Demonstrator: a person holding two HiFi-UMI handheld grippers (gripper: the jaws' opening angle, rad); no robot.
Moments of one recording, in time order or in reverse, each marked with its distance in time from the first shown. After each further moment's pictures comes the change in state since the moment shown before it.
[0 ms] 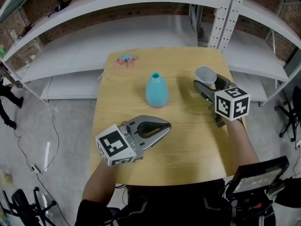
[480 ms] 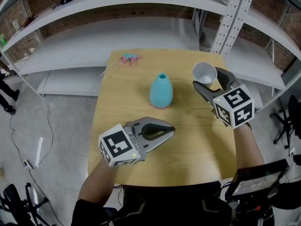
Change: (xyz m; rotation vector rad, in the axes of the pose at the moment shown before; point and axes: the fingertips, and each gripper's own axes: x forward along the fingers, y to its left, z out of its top) left arm -0.001 -0.009 0.001 0.009 0.001 -0.038; right arm -0.014 0.045 0.055 -0.384 0.025 0.012
